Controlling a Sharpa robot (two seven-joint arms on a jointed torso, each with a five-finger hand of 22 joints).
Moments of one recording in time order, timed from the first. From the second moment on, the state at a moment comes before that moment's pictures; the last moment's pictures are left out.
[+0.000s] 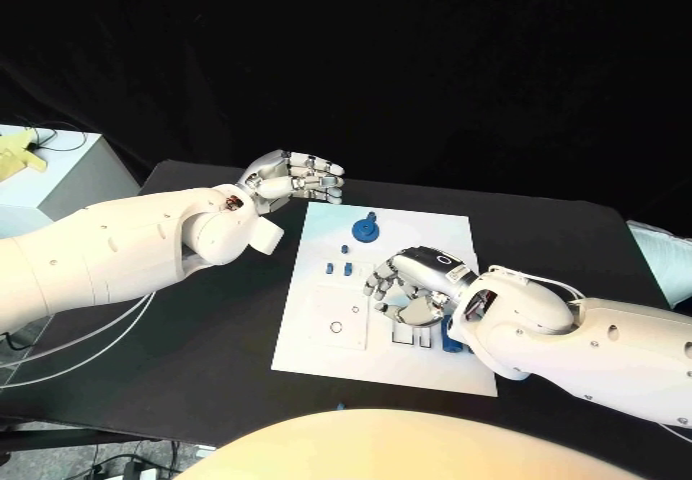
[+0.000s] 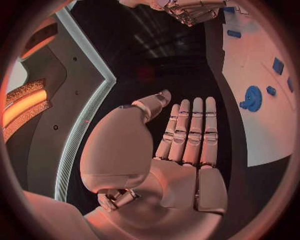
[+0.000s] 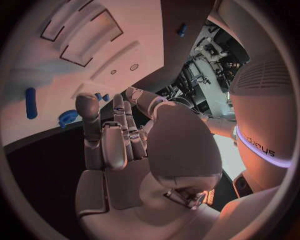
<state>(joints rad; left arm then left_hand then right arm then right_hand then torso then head) 1.16 -0.84 -0.06 1.36 -0.18 -0.03 0.40 1.30 -0.20 0.61 -0.05 0.05 0.90 0.19 0.24 0.27 1.14 0.14 0.07 0.07 0.99 0.11 0.26 0.32 0.17 0.87 0.23 0.24 0.49 1.14 -0.75 -0.24 1.73 -1.50 -0.43 -0.04 1.28 -0.23 0.59 -0.04 0.18 1.04 0.15 0.12 0.37 1.27 0.08 0.07 0.08 1.47 -0.01 1.38 1.15 0.15 1.25 0.09 0.95 0.84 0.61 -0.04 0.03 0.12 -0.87</state>
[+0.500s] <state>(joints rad) 1.14 -0.81 -0.06 1.31 -0.17 -0.02 0.40 1.30 -0.20 0.61 -0.05 0.05 0.90 0.19 0.24 0.27 1.14 0.14 0.07 0.07 0.99 0.11 0.26 0.32 0.17 0.88 0.23 0.24 0.49 1.14 -0.77 -0.24 1.74 -1.41 -0.29 0.06 1.29 -0.24 0.53 -0.03 0.17 1.02 0.14 0.12 0.38 1.36 0.05 0.14 0.15 1.47 -0.02 1.39 1.16 0.15 1.26 0.08 0.94 0.83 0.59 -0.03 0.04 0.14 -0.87</state>
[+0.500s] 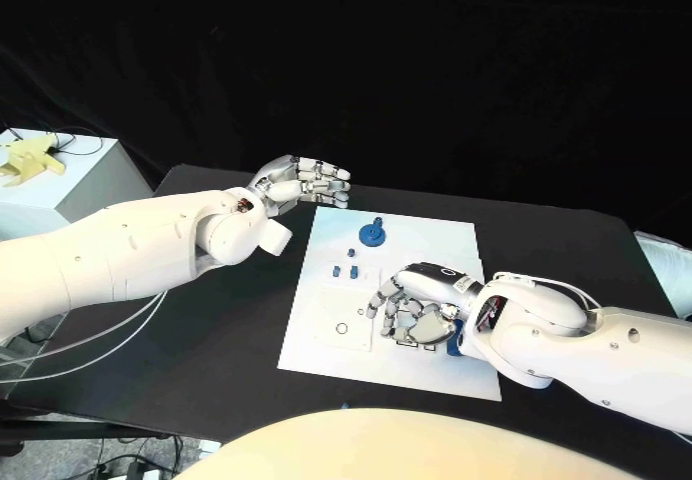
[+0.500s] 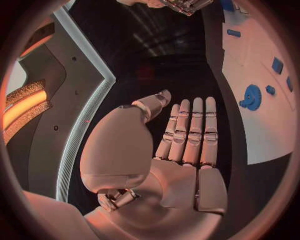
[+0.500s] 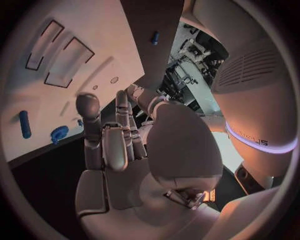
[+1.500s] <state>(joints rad) 1.13 -0.80 -0.06 1.24 -0.14 -0.06 0.42 1.31 -0.19 0.60 -0.06 0.05 0.92 0.18 0.24 0.27 1.17 0.13 0.08 0.07 1.07 0.10 0.28 0.35 0.17 0.90 0.23 0.21 0.47 1.25 -0.89 -0.20 1.48 -0.86 -0.35 0.22 1.34 -0.22 0.54 -0.03 0.19 1.02 0.16 0.11 0.38 1.17 0.09 0.09 0.15 1.46 0.00 1.33 1.03 0.15 1.20 0.10 0.77 0.69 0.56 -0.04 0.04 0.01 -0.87</state>
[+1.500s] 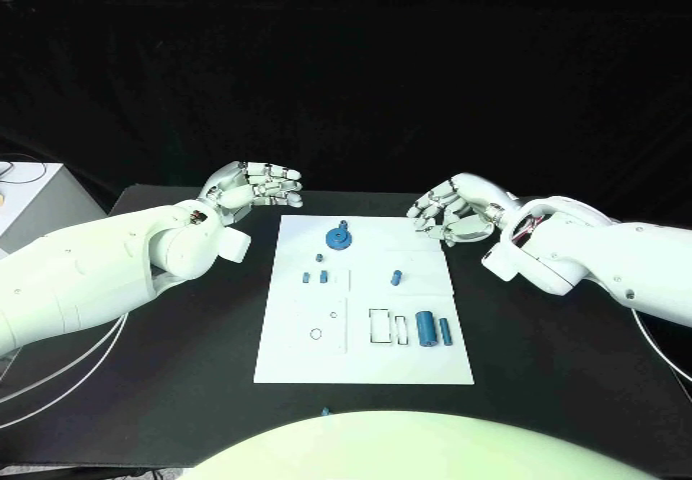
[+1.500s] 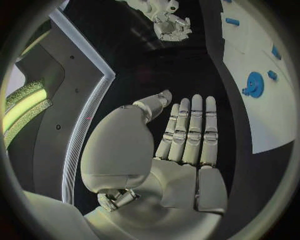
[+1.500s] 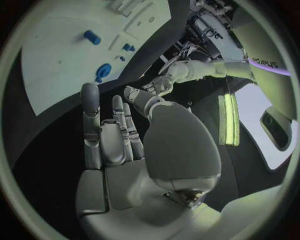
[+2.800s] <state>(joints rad) 1.13 -0.76 -0.06 1.17 -0.11 -0.18 0.47 1.33 -0.18 0.62 -0.06 0.05 0.93 0.20 0.20 0.23 1.12 0.15 0.09 0.06 1.08 0.11 0.20 0.31 0.17 0.96 0.23 0.12 0.32 1.26 -0.77 -0.19 1.12 -0.64 -0.42 0.29 1.36 -0.20 0.55 -0.05 0.20 1.02 0.17 0.10 0.37 1.19 0.10 0.07 0.07 1.40 0.01 1.18 0.80 0.17 1.13 0.10 0.71 0.66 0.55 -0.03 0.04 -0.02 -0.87</state>
